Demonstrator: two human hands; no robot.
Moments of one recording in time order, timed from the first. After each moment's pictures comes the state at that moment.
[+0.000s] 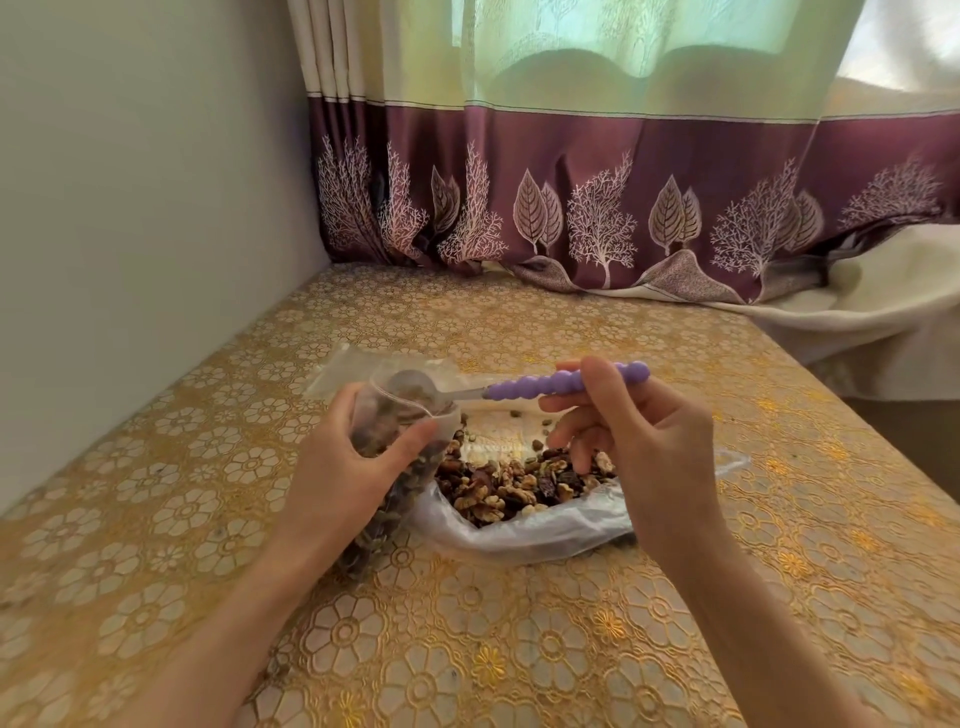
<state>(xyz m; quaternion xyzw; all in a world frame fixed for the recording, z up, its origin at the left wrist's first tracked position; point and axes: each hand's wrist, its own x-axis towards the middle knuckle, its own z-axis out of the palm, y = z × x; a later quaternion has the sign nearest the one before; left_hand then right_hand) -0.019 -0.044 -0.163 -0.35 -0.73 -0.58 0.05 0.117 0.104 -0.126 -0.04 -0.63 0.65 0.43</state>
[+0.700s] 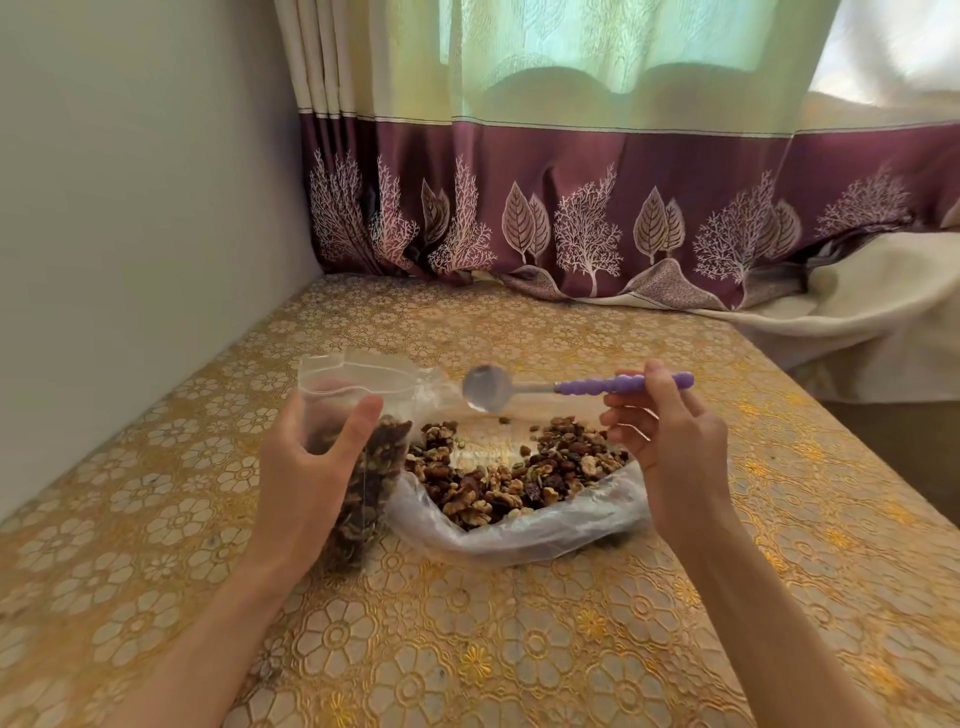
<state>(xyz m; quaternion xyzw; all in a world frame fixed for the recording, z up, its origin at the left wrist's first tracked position) -0.028 -0.050 -0.166 -0.29 -0.68 -0.67 0.08 0.119 0.151 -0.142 -0.18 -0.54 0.69 0.46</state>
